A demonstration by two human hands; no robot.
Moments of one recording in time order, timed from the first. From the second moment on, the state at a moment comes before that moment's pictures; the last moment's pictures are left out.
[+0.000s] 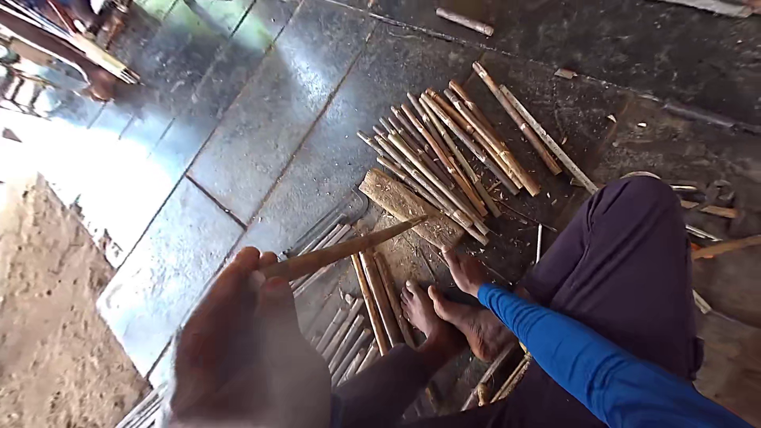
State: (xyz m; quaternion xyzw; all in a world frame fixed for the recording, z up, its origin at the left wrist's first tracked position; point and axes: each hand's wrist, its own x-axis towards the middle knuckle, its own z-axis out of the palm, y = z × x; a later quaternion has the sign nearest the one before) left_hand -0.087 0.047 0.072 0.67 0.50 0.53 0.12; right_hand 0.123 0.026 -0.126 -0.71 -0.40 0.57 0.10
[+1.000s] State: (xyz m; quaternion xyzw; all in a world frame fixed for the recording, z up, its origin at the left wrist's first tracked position) left_hand -0.080 0.046 0.072 0.68 0.41 0.58 0.15; right_hand 0.111 0.011 -0.243 -0.80 -0.40 0.44 0.06
